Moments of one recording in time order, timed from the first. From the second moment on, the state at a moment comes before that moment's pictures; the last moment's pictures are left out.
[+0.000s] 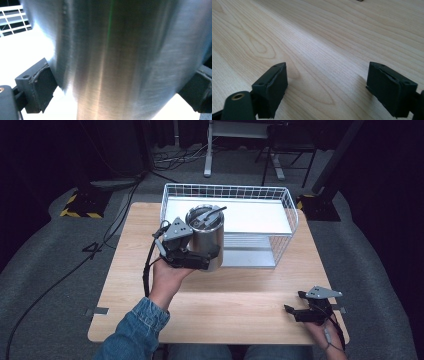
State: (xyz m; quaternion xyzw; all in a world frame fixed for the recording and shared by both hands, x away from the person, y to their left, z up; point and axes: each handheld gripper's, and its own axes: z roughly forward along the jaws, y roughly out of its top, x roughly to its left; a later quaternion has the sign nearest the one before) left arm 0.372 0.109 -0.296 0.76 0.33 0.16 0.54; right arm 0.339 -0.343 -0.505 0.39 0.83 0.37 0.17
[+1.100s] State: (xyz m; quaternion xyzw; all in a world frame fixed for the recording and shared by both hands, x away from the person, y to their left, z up) left arm 0.451 0.077 -0.233 0.74 0.34 0.22 0.54; right arm 0.339 -0.343 -0.505 0.38 0.83 0.37 0.17
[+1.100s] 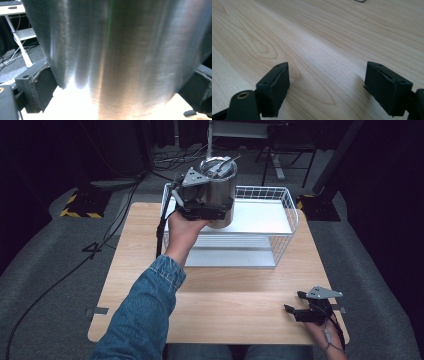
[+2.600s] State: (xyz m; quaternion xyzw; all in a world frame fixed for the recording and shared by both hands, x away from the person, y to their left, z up) left arm 0.508 0.046 -0.274 0.74 0.39 0.24 0.50; right arm 0.338 -0.343 -0.505 0.38 0.83 0.37 0.17
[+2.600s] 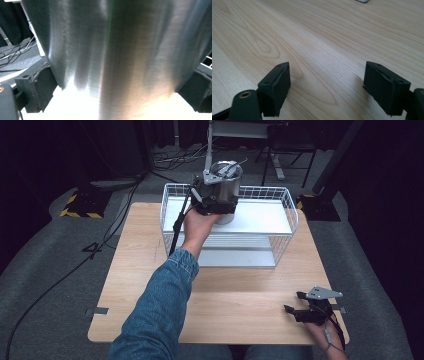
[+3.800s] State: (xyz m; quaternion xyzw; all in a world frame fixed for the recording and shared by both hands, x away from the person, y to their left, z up) left arm 0.458 0.087 -0.264 0.72 0.35 0.25 0.54; right arm 0.346 -0.340 -0.505 0.38 0.83 0.37 0.17
